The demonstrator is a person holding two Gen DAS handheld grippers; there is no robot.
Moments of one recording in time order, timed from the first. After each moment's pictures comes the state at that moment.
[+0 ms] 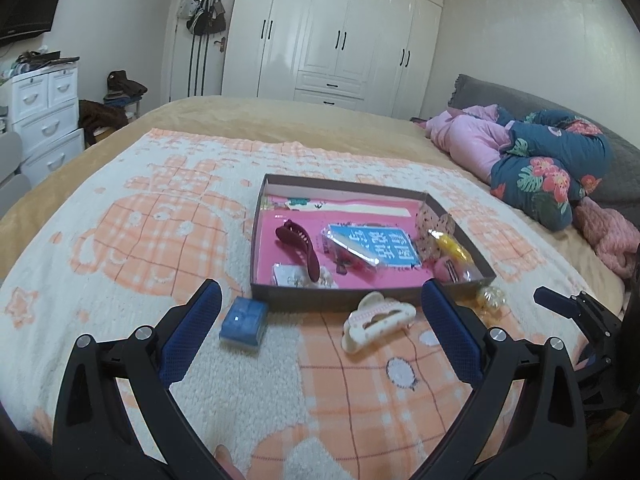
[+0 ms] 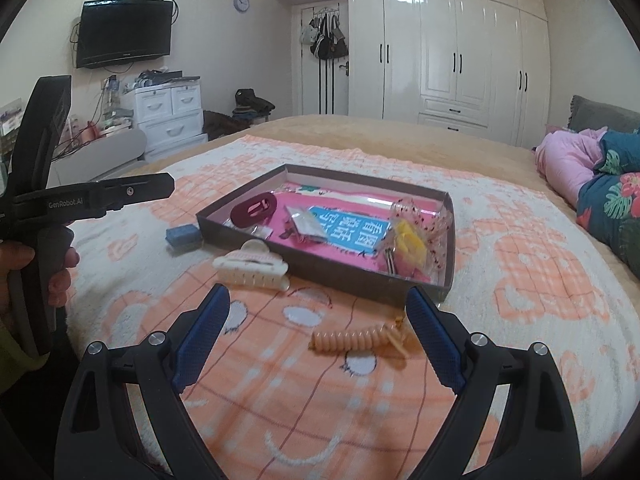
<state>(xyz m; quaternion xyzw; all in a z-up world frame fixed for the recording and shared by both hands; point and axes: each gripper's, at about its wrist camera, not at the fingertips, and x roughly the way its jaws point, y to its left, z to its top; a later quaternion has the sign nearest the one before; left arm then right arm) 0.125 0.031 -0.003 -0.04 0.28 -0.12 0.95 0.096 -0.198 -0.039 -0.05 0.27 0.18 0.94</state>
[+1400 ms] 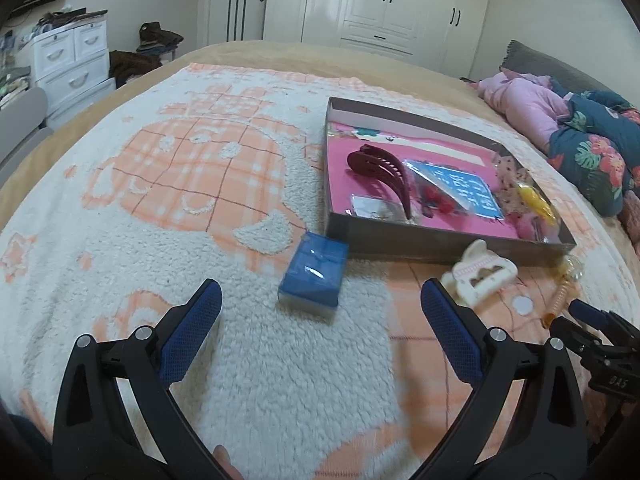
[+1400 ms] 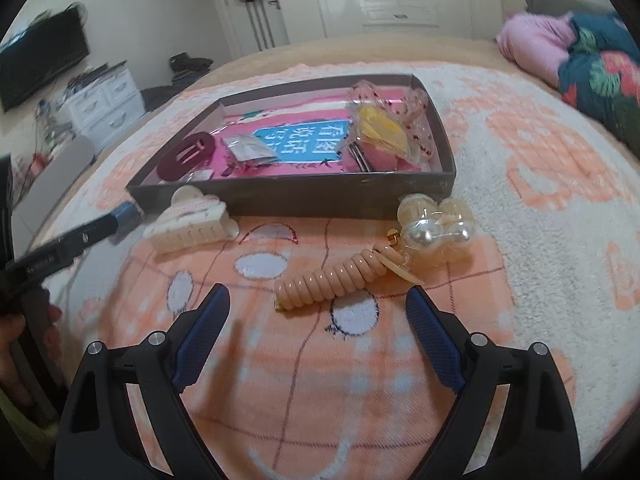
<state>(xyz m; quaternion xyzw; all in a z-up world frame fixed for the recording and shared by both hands) 0.166 0.060 -0.064 -0.05 0.37 -0.05 0.92 0.145 -0.207 -0.093 0.06 0.42 0.10 0.90</state>
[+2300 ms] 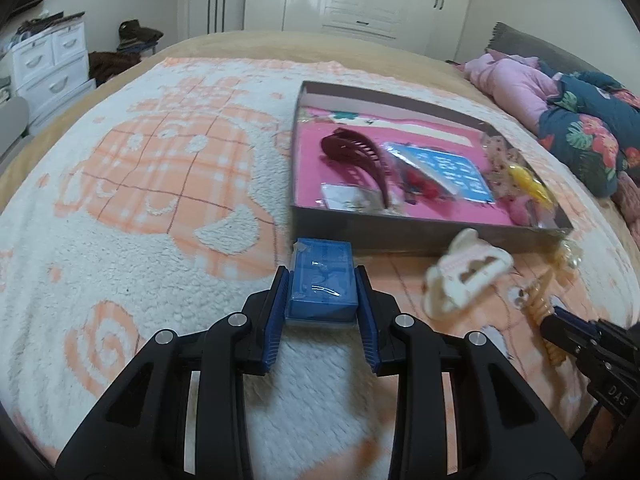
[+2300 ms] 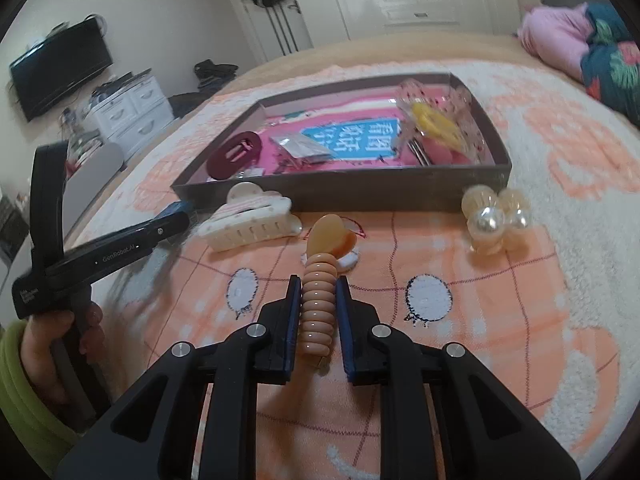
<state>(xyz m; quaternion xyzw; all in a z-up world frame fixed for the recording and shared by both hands) 0.172 0.043 -0.070 -0.03 0.39 -0.08 0.92 0.130 -0.183 -0.085 0.08 0.40 0.16 0.90</state>
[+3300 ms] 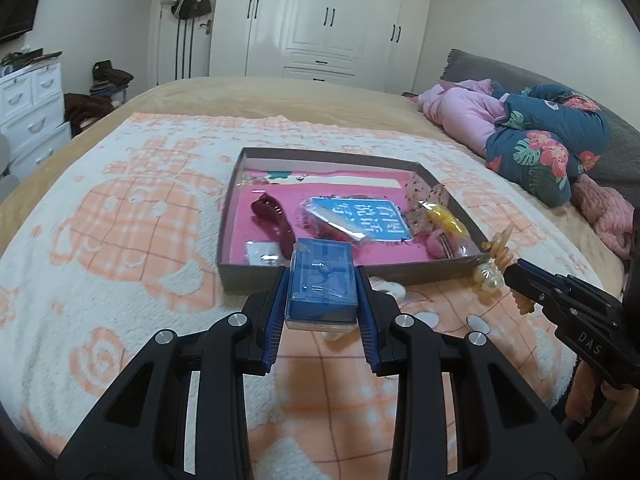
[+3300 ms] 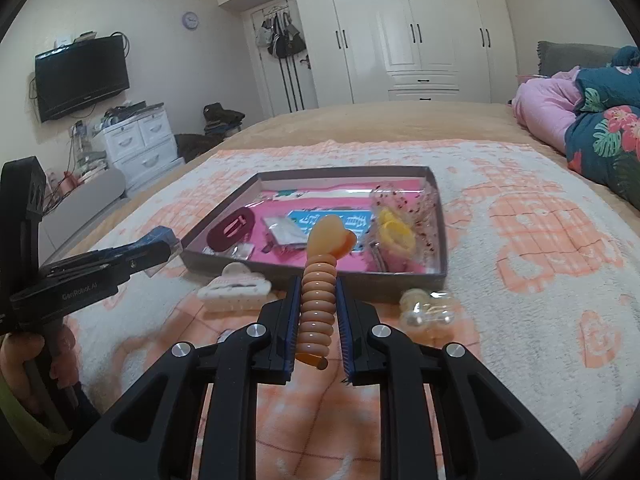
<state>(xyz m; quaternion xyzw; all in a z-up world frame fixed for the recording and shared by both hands) 0.141 0.006 -0.019 -0.03 0.32 -0.14 0.94 0.124 -0.217 -0.036 0.05 0.29 0.14 0.94</state>
